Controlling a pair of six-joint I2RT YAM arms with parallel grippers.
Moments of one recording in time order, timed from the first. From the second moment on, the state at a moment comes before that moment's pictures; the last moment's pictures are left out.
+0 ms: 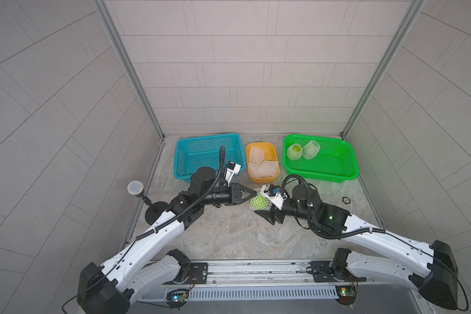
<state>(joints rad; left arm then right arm) -0.60 1.00 0.81 -0.16 0.75 -0.92 0.89 1.01 0.74 -0.13 -0.16 -0.14</state>
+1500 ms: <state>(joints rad) -0.53 0.93 0.74 -0.18 0.74 -0.92 0.81 0.91 0.65 0.05 -0.26 0.02</state>
